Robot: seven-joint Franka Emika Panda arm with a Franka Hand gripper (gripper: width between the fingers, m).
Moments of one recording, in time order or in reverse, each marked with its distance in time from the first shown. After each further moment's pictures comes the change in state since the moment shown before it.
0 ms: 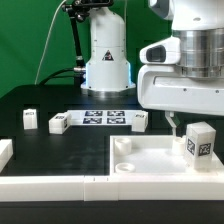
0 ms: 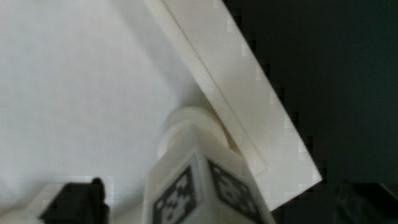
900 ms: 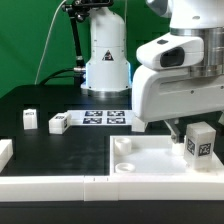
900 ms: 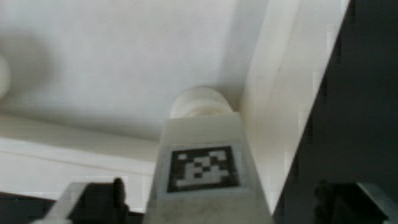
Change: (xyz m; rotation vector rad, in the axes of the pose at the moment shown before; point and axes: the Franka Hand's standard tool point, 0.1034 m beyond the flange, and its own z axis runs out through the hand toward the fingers) arm 0.004 0.005 -0.002 -0.027 -0.008 -0.668
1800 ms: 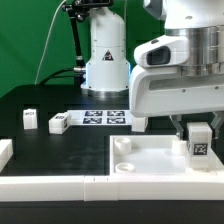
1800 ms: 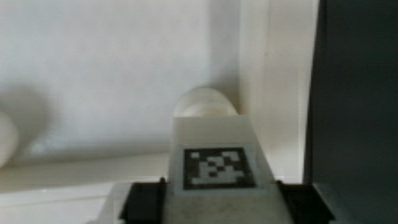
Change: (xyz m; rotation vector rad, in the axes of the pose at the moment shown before) arm -0.003 0.003 0.001 0.020 0.056 0.402
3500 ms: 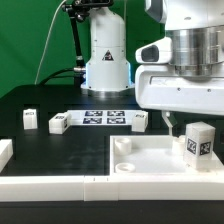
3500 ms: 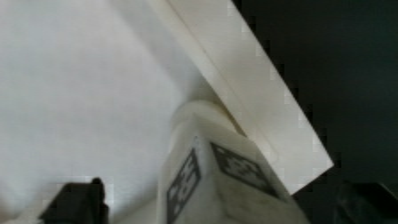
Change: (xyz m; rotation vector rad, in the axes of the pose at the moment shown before) arm -0.003 -0.004 0.002 0.015 0.010 0.367
